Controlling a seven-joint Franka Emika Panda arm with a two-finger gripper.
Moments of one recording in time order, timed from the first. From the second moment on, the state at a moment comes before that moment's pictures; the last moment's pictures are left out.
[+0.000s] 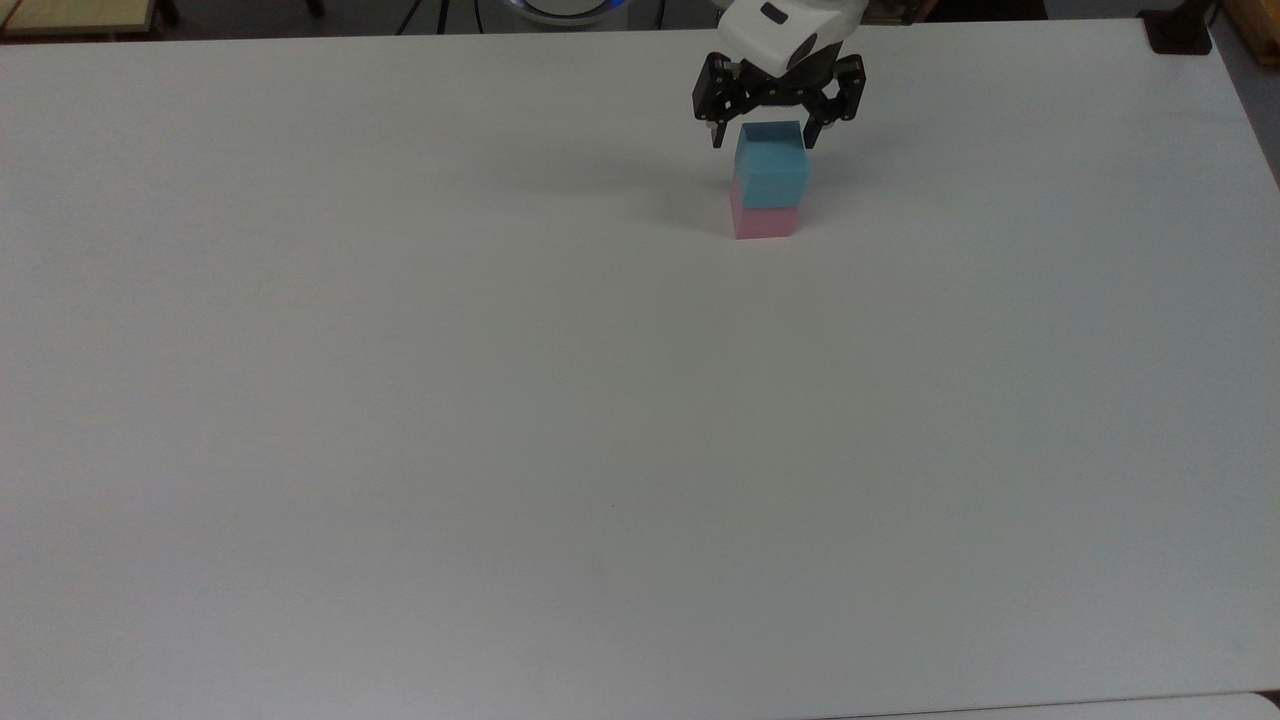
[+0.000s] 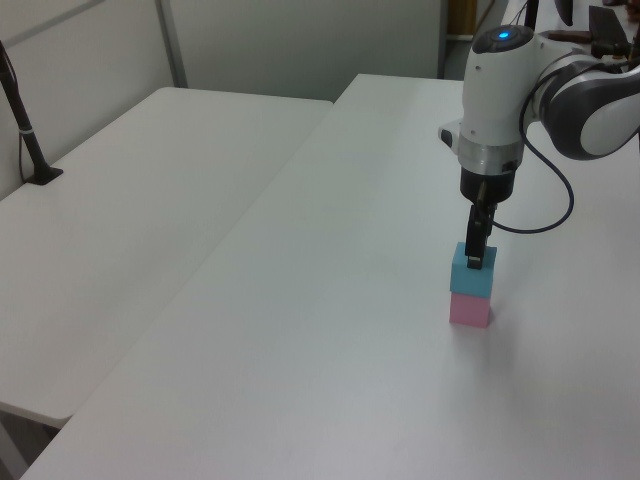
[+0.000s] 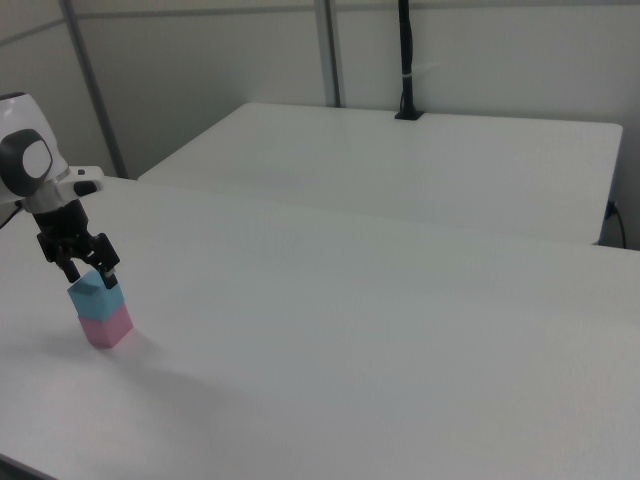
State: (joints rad) arm 0.18 0.00 0.30 -2.11 -0.10 2.09 0.45
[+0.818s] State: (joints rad) arm 0.03 -0.03 0.12 -1.75 -0.11 1.77 0.35
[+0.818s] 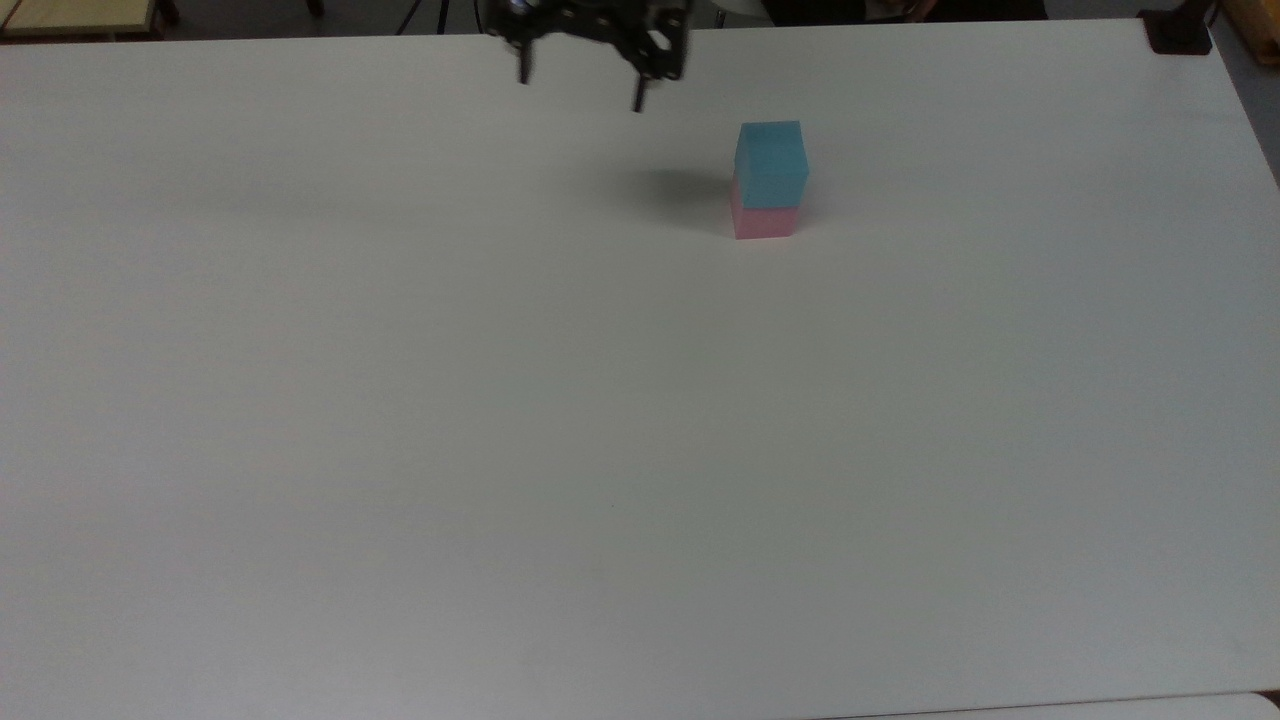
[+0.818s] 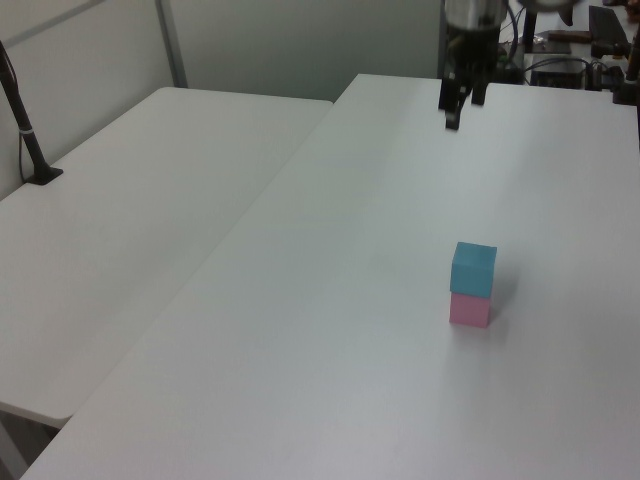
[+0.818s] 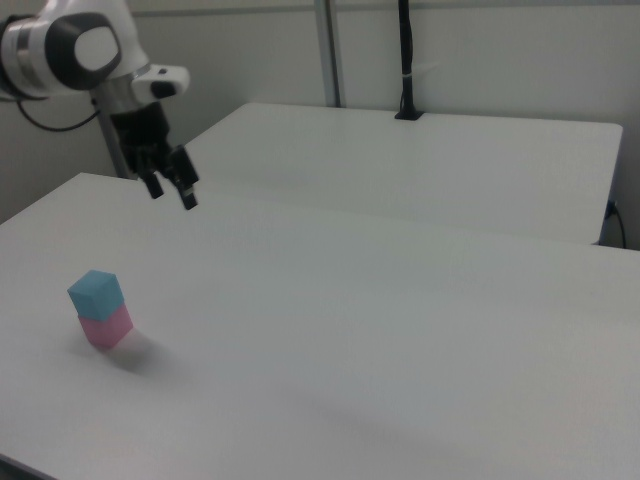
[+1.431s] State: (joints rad) arm 0.03 -0.03 -0.07 -1.66 -0.10 1.73 0.08
